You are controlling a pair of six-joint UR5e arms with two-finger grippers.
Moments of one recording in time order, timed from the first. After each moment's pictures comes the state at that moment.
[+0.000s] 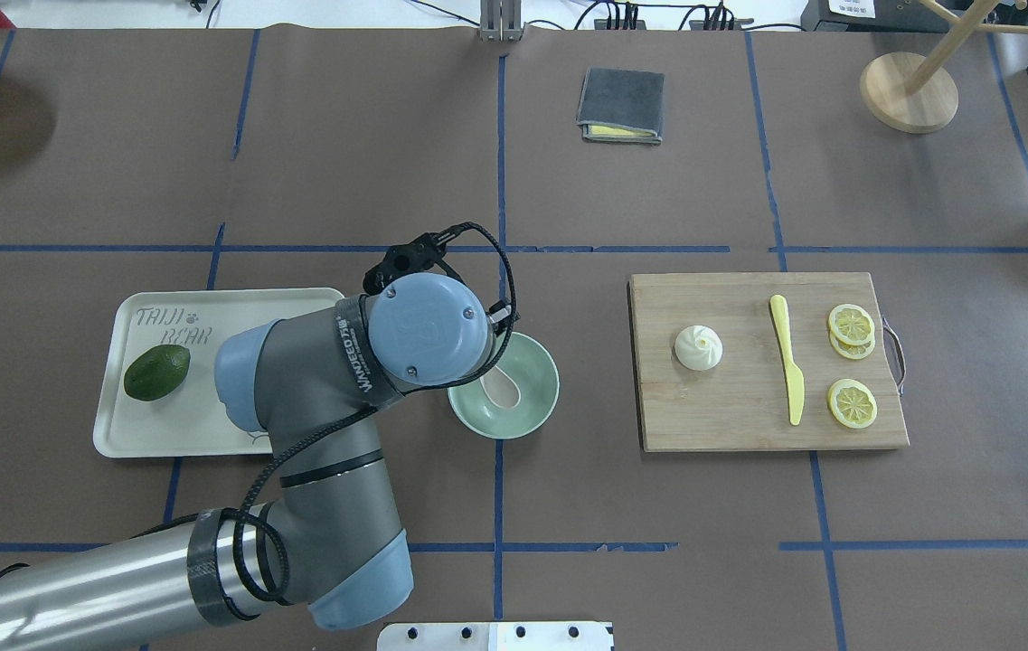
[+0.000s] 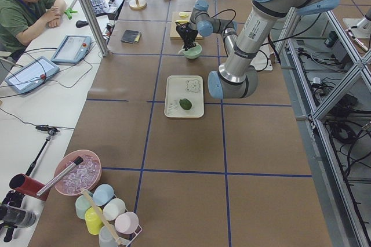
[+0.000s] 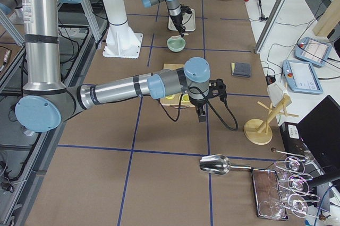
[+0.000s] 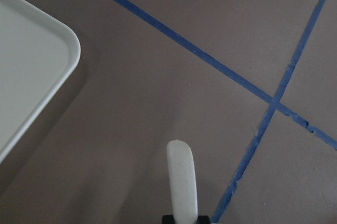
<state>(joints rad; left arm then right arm) -0.39 -2.34 -1.66 -1.59 -1.57 -1.90 1.53 -1.58 1.84 -1.52 2.45 0.08</state>
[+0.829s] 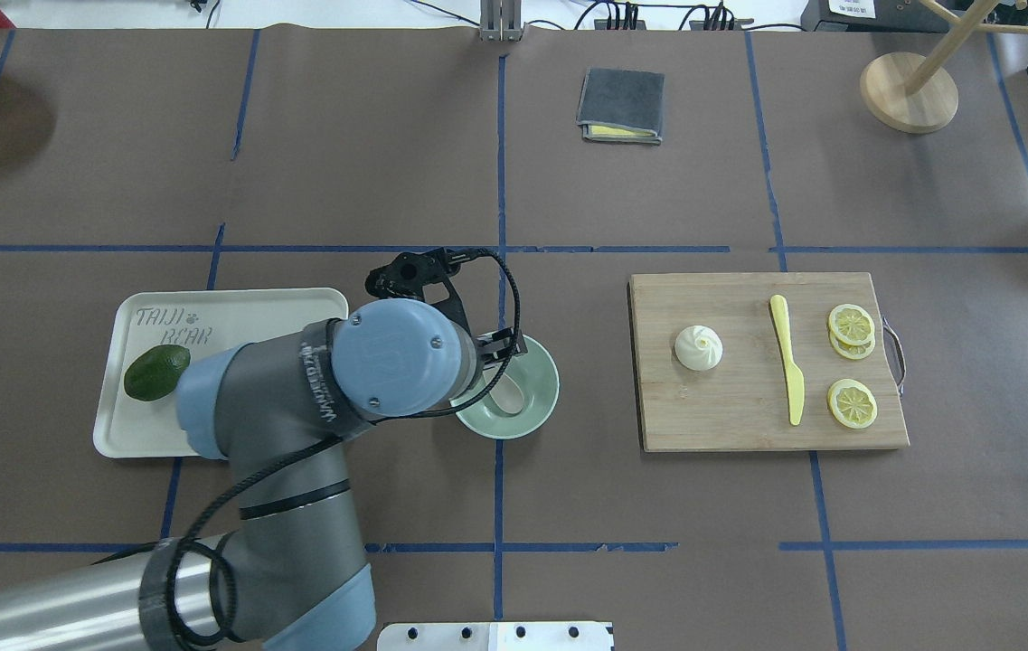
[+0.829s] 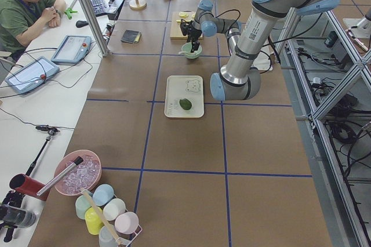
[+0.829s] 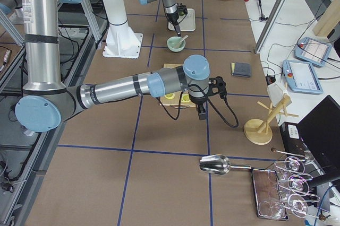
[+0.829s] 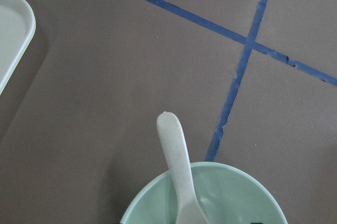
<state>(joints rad) -0.38 -2.25 -1.81 -1.58 -1.57 -1.55 1.52 -1.58 1.86 -1.52 2.45 0.08</state>
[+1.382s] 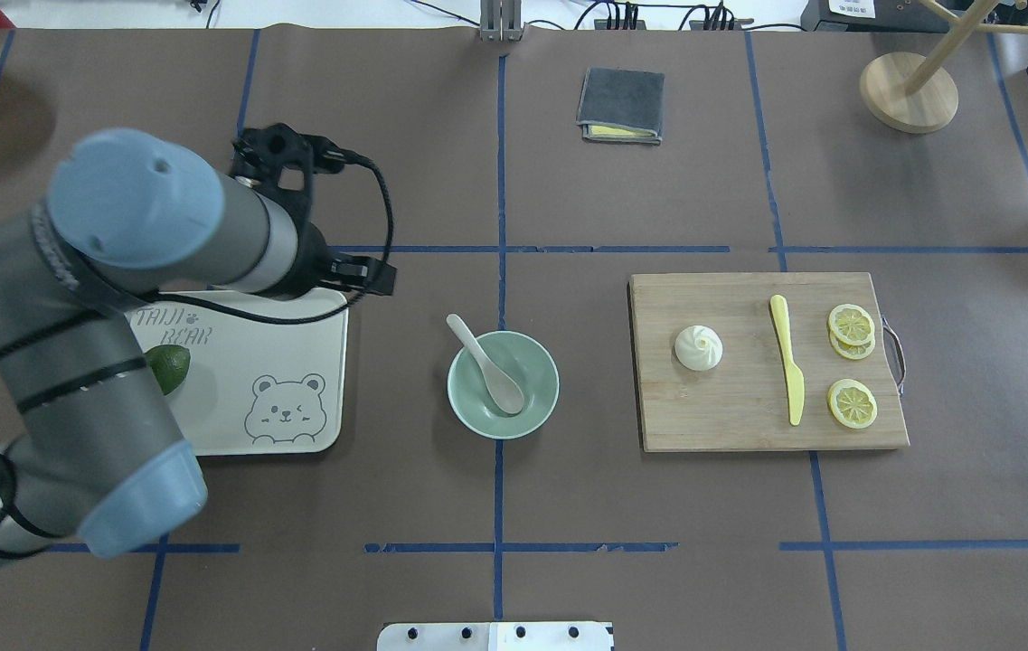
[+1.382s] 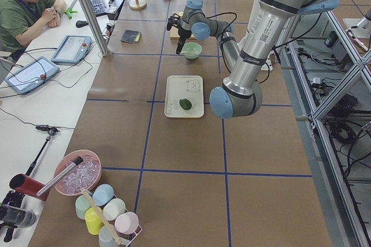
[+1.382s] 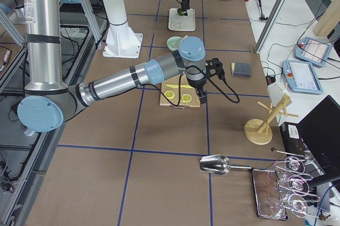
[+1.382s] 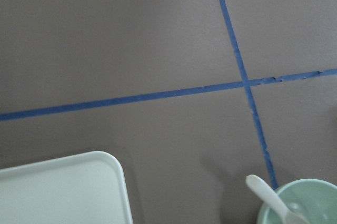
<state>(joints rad) -0.70 -2.05 -2.00 -1.58 -1.85 -0.88 1.47 -1.58 1.99 -1.52 2.45 0.11</state>
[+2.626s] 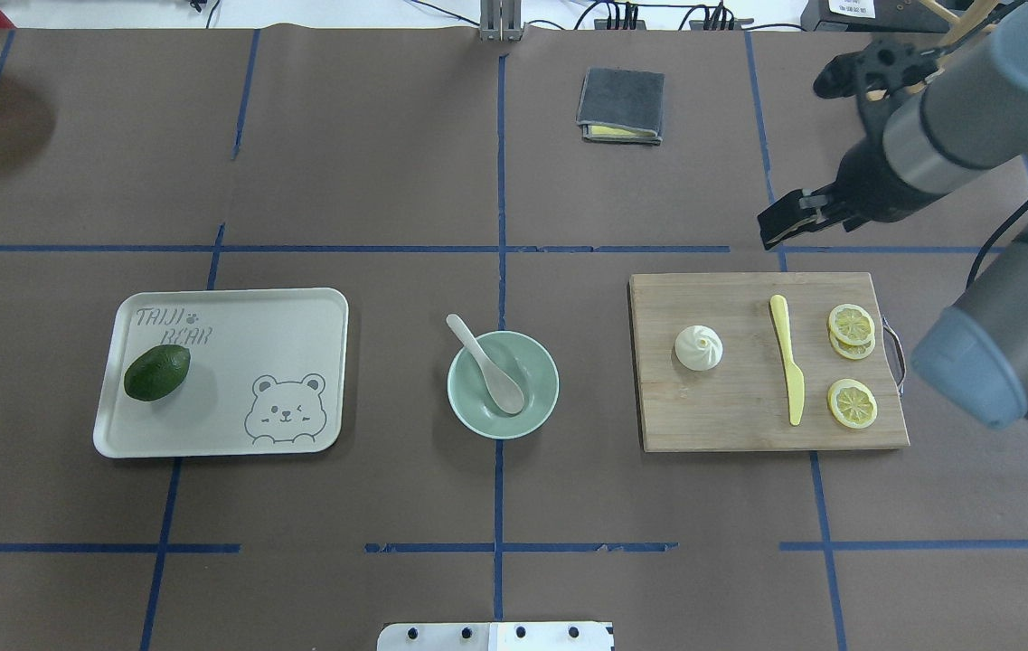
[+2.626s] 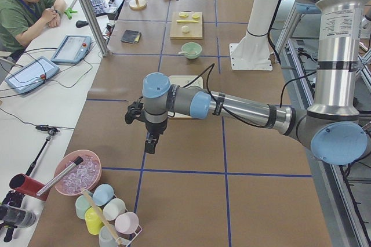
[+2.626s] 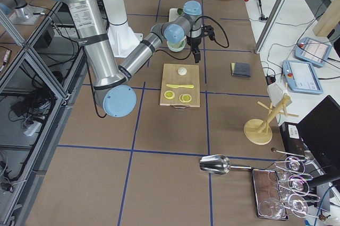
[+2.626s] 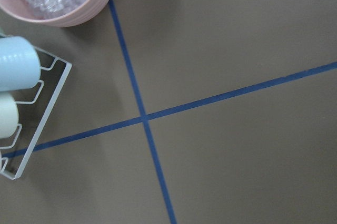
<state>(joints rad) -1.53 -1.54 -1.79 -1.54 -2.24 0.08 0.87 -1.24 2.03 -1.64 2.06 0.71</state>
